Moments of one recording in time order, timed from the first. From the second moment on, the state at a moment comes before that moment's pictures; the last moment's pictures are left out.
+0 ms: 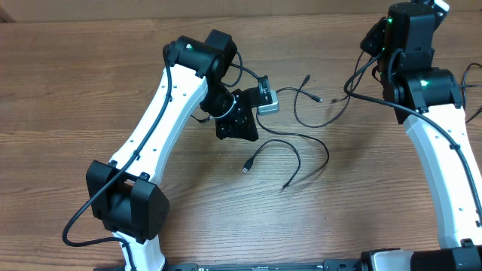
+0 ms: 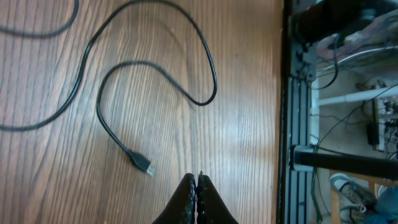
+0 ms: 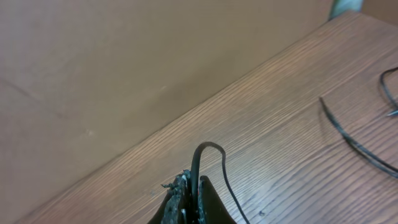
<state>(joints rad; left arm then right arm) -0.41 1.95 1.90 -1.56 0.67 0.95 0.11 1.53 1.54 -0.57 0.35 0.59</state>
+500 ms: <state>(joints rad) -0.41 1.95 1.90 -1.55 0.60 0.94 -0.13 1.53 1.54 -0.69 0.39 0.59</state>
